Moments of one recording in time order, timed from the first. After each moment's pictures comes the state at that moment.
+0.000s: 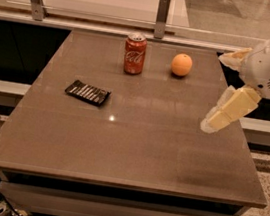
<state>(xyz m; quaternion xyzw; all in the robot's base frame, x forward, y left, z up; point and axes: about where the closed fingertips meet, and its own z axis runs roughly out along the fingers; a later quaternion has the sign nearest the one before) 0.490 -0.163 0.957 -0.59 0.74 0.08 0.32</state>
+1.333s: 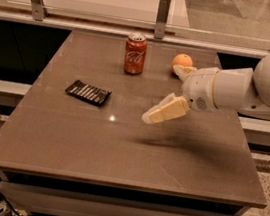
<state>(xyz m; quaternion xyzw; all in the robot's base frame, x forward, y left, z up) 0.559 -0.066 0.885 -0.51 0.70 0.19 0.46</state>
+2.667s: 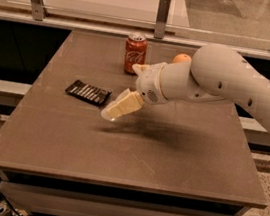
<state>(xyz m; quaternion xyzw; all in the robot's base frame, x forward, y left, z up) 0.577 0.038 0.857 -0.53 0.69 0.22 0.43</state>
